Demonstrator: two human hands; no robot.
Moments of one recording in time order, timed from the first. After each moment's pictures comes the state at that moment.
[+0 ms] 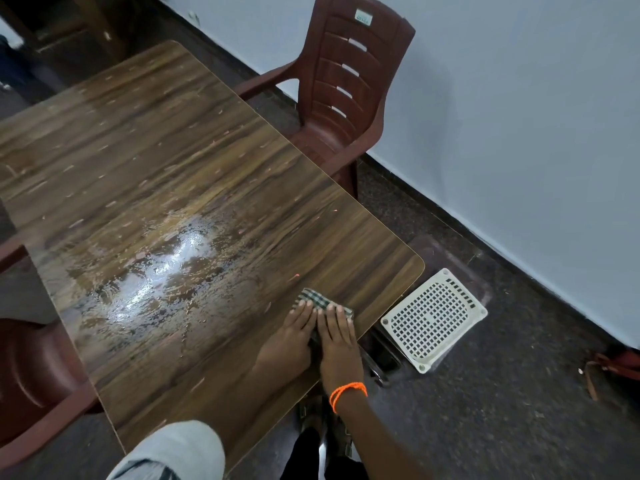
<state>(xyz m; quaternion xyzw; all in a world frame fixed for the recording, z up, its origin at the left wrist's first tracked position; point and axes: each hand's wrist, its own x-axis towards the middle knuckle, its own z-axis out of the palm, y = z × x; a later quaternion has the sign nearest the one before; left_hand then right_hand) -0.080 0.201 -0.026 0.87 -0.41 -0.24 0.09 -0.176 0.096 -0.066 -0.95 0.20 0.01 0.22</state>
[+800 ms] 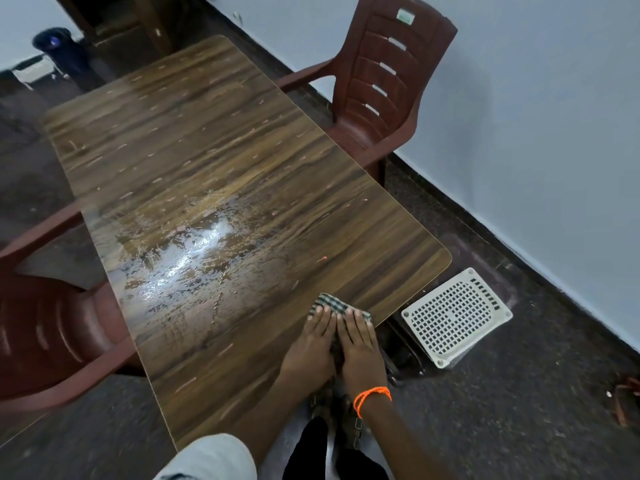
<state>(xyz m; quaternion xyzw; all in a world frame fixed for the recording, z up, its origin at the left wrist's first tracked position) -0.140 0.232 -0.024 0.88 -0.37 -0.26 0.14 -0.219 0.114 -0.077 -0.97 0.13 0.01 0.21</state>
